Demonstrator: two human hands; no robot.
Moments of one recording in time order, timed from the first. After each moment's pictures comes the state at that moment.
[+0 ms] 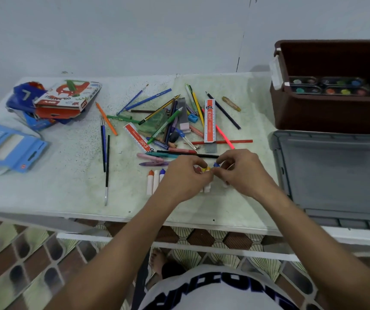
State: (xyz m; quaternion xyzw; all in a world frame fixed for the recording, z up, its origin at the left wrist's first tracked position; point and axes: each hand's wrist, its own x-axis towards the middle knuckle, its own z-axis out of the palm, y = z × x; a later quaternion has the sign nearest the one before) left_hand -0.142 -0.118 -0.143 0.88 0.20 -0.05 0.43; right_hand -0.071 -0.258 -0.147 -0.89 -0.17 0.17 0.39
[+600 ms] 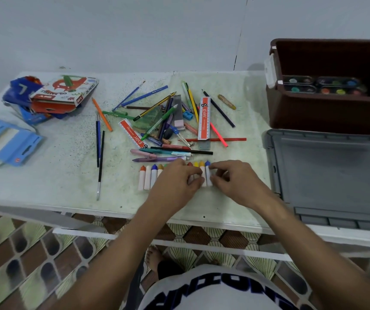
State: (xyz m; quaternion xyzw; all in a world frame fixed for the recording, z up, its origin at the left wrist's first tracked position) left_hand -0.156 -0.124 -0.165 0.96 0.10 0.01 0.27; right_hand -0.078 -0.279 -0.164 -0.88 -0.27 0.20 0.34
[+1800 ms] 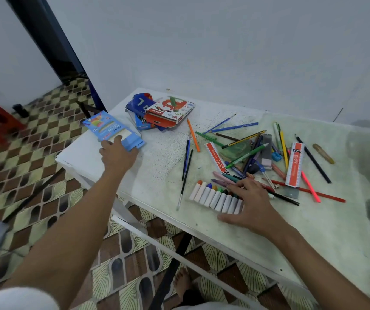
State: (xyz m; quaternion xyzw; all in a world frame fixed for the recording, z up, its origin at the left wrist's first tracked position) left_hand -0.252 0.184 -0.152 0.78 0.59 0.16 0.16; right_hand -0.092 -0.153 -0.181 -0.83 -0.49 0.13 0.23
